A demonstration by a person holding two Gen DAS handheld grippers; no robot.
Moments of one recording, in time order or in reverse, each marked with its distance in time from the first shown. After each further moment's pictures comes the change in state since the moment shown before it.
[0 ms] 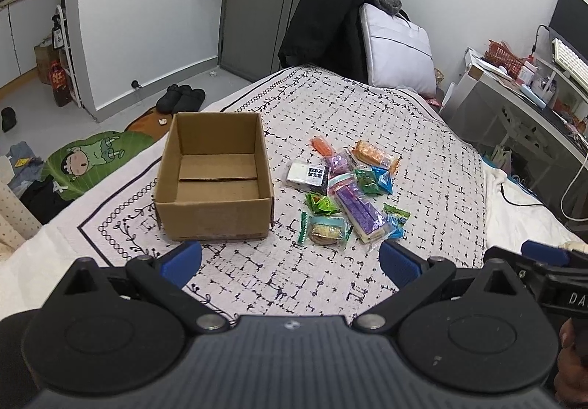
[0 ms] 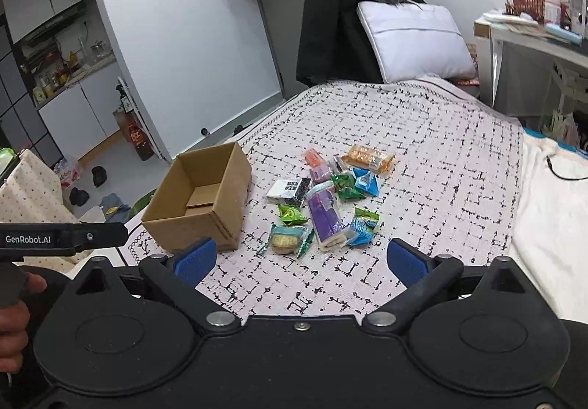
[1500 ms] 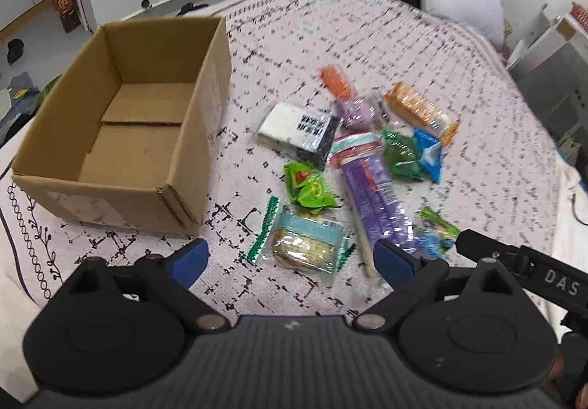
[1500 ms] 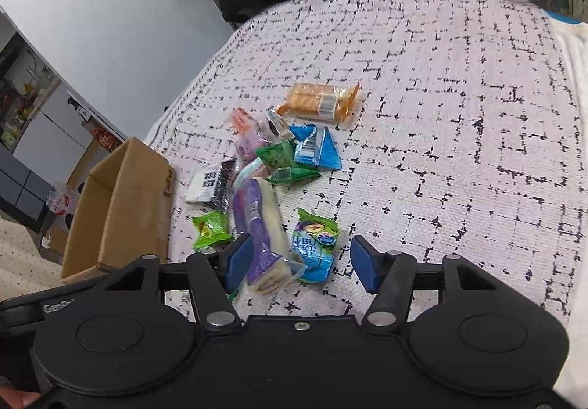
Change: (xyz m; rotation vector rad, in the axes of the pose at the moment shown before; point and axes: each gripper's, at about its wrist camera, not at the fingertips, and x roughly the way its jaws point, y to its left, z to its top) left arm 0.211 -0.055 0.021 -0.125 0.250 0.128; right arm 0.193 -0.105 0.017 0.273 0.231 0.046
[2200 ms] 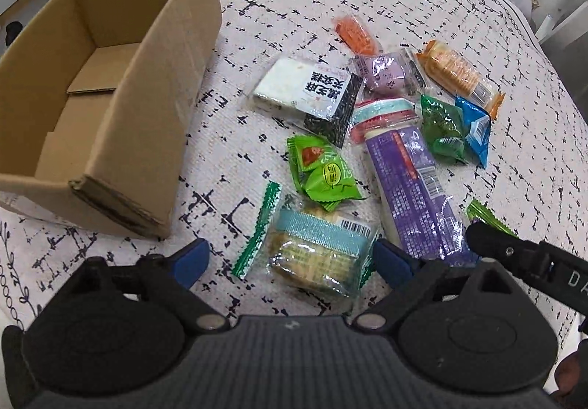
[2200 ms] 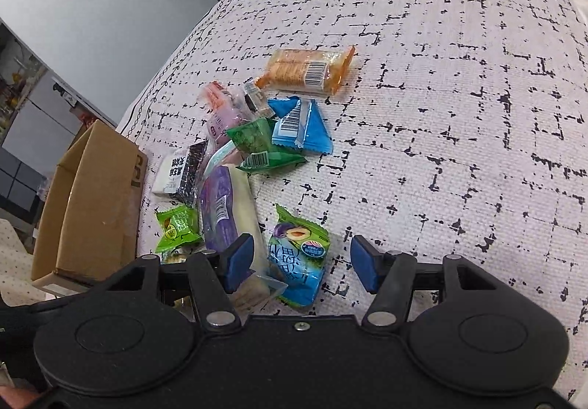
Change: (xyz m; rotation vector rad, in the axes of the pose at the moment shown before) left arm 0.068 -0.003 0.003 -0.007 0.088 0.028; right arm 0.047 -0.008 0.005 -0.001 0.056 -0.030
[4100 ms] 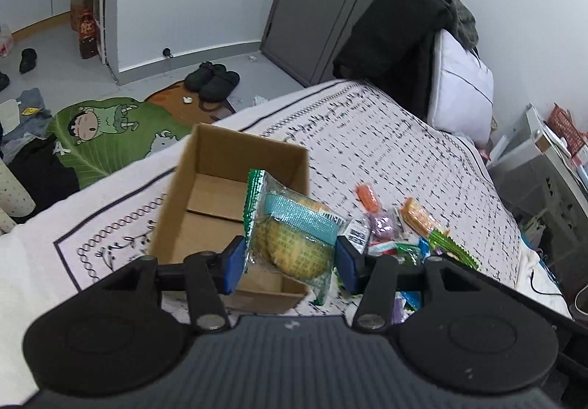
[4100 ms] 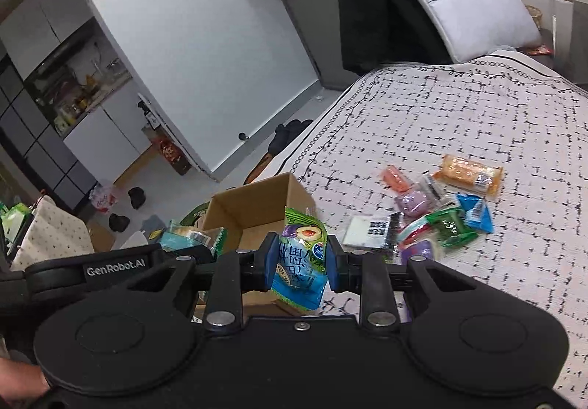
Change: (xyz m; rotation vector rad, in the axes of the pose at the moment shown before) left arm -0.177 0.130 0.035 -0.106 -0.293 -0.144; right arm -0.103 0.184 -0.010 -0.174 -0.212 0.142
